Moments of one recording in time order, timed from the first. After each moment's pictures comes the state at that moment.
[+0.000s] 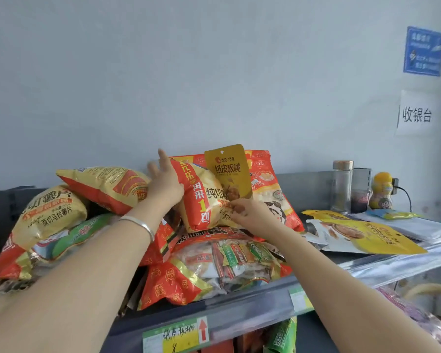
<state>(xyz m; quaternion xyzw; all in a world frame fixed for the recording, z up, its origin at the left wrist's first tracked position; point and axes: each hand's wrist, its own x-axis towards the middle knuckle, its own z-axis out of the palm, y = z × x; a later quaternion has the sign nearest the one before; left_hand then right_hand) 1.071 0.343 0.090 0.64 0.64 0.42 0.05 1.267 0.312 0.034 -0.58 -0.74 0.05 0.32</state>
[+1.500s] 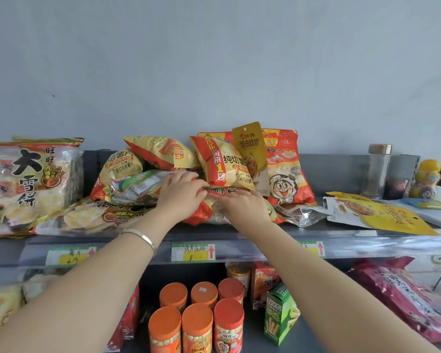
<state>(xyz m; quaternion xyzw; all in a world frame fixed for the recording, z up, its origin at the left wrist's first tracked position) 1.060 0.211 0.023 0.73 0.63 0.21 -0.16 1.225 0.238 -0.011 -0.44 -0.81 -0.31 0.22</state>
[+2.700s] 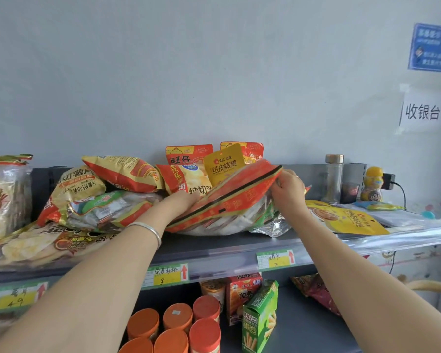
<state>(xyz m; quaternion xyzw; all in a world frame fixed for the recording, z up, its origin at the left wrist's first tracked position) 1.107 0.261 0.046 0.65 0.66 0.28 0.26 1.336 0.219 0.047 -0.51 -0.63 -0.05 0.58</state>
